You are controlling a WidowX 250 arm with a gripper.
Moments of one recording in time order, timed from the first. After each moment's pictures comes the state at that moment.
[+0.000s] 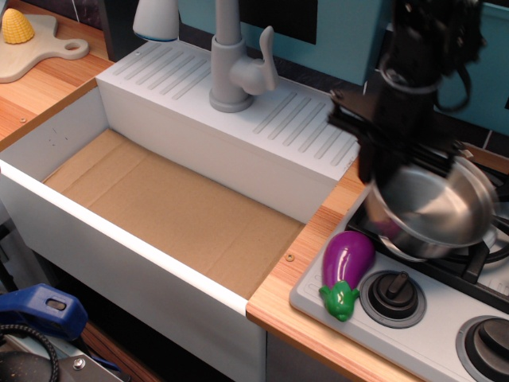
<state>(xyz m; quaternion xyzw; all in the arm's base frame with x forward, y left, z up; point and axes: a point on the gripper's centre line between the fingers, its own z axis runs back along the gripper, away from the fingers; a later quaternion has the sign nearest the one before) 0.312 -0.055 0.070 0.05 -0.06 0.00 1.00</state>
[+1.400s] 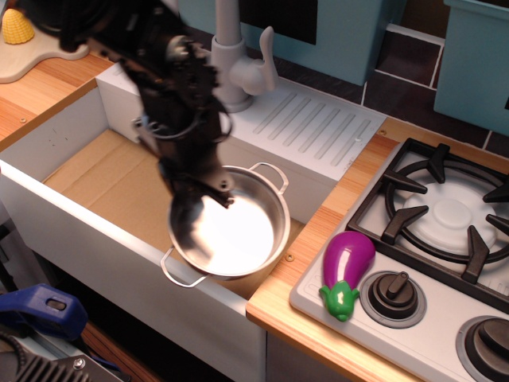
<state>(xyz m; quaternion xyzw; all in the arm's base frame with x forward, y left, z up) 0.239 0.066 0.019 0.05 -0.13 -0.05 0.99</state>
